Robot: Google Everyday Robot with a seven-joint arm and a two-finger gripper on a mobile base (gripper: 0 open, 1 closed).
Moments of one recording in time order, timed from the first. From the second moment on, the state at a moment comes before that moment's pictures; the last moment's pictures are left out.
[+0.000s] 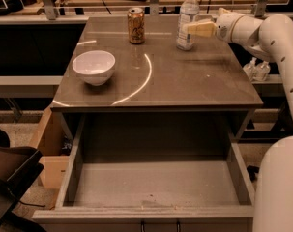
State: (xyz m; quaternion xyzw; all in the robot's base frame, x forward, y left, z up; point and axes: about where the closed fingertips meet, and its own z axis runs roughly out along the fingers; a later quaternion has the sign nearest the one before) arm 0.865 -0.208 0.936 -0.25 0.68 0.21 0.65
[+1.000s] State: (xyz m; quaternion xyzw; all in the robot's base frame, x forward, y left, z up) arm 0.892 -0.172 0.943 -0.24 0.65 0.28 0.67
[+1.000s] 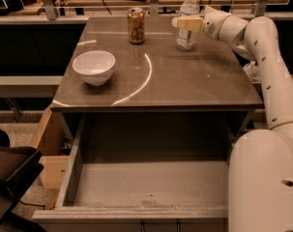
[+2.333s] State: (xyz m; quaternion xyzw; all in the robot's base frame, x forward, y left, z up) arm 0.895 -0.159 0.941 -0.24 0.65 0.28 0.66
